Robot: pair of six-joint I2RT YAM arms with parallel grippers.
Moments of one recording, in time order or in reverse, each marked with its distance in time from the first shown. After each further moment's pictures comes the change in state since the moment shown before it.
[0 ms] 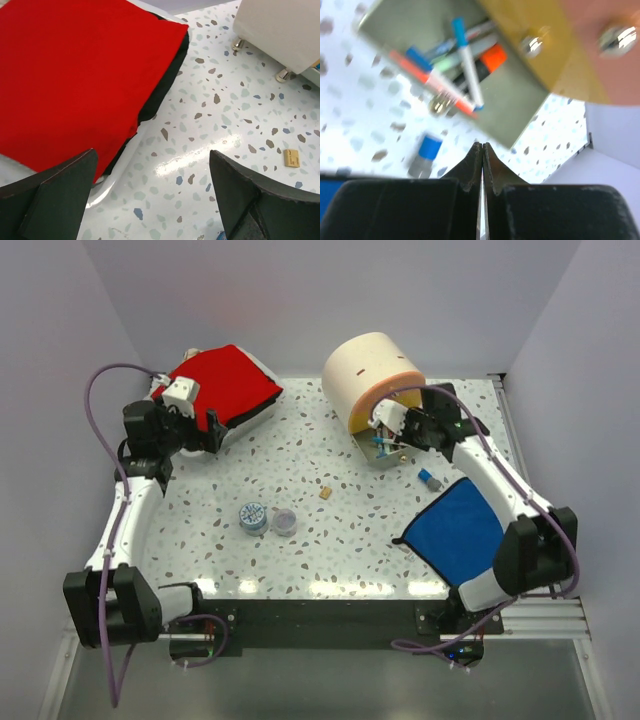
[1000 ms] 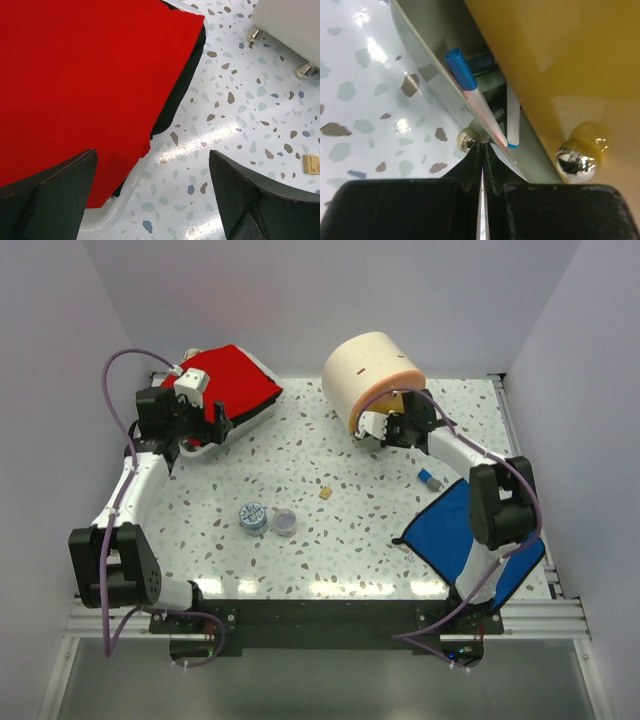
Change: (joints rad) left arm -0.029 0.203 0.110 0.000 -0.011 0.031; right arm -0.023 0.313 -0.008 0.299 -0.116 -0.203
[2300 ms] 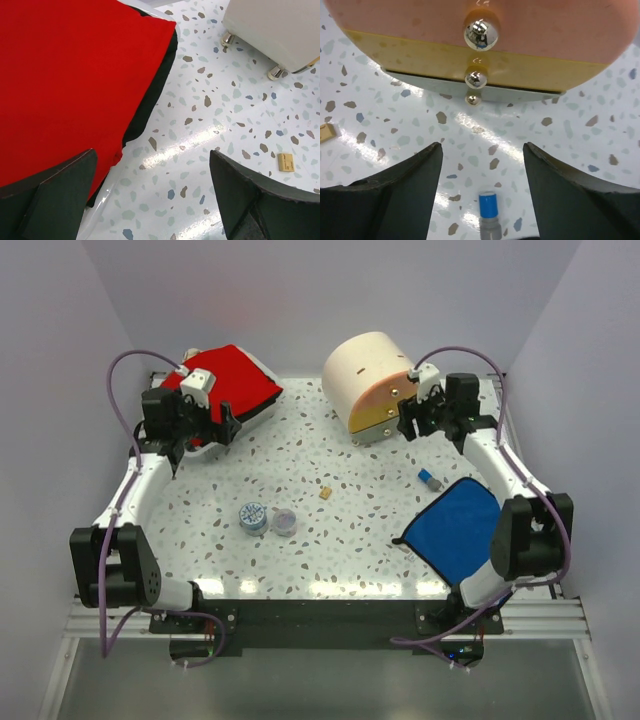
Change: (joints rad) left arm -0.030 -0.003 -0.014 0.029 0.050 -0.048; right arm -0.137 -0.261 -0.010 -0.023 -0.097 0.899
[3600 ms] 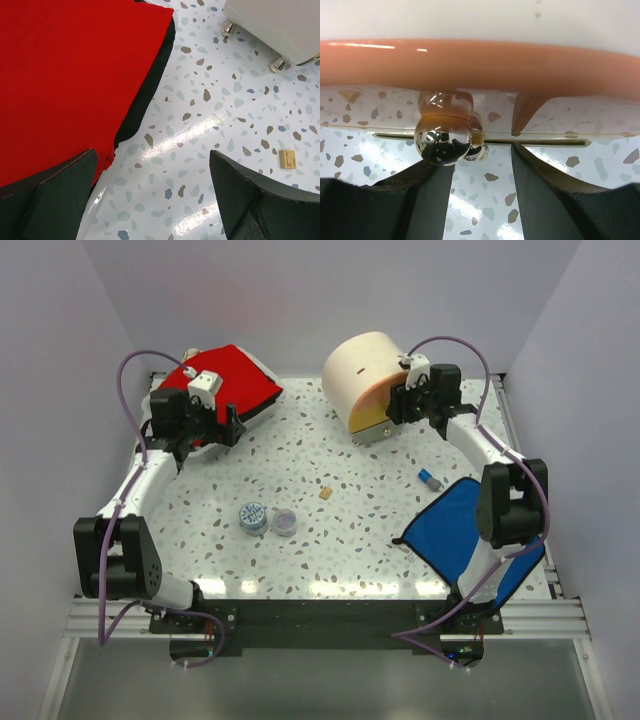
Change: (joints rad) left arm -0.029 0.047 0.008 -0.005 -0.017 0.004; right arm 0.023 0.252 0.133 0.153 -0.014 0.195
